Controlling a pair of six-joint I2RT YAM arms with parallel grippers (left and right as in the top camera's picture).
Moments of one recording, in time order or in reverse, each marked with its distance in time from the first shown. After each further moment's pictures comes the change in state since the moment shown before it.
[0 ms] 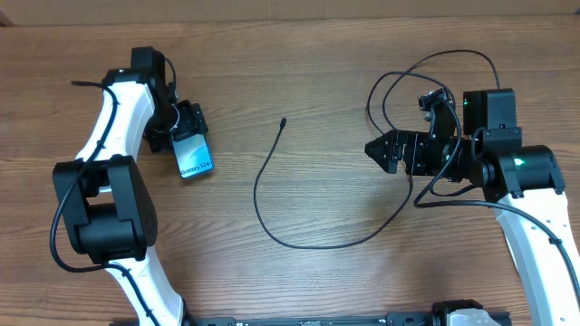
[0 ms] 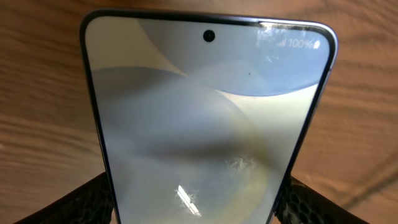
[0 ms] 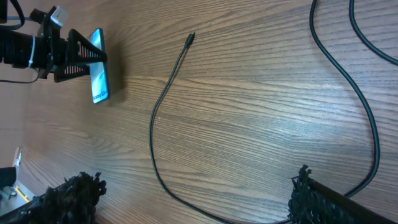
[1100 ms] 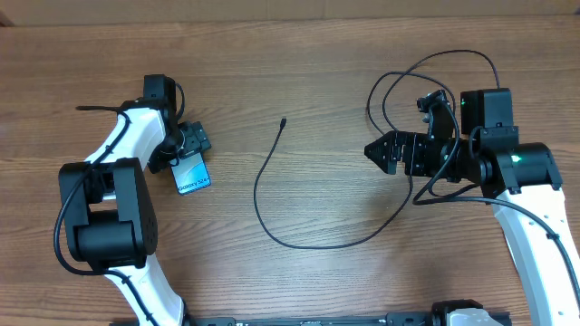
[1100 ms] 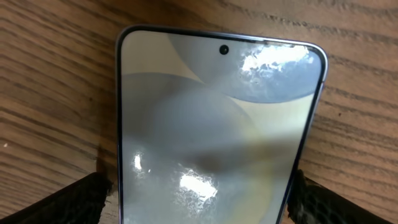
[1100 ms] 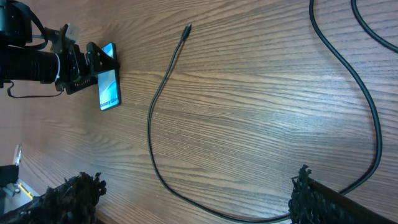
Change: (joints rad) left arm -0.013 -0.043 -0.278 0.280 -0.177 -0.113; right arm 0.000 0.016 -0.003 -0.015 0.000 0.000
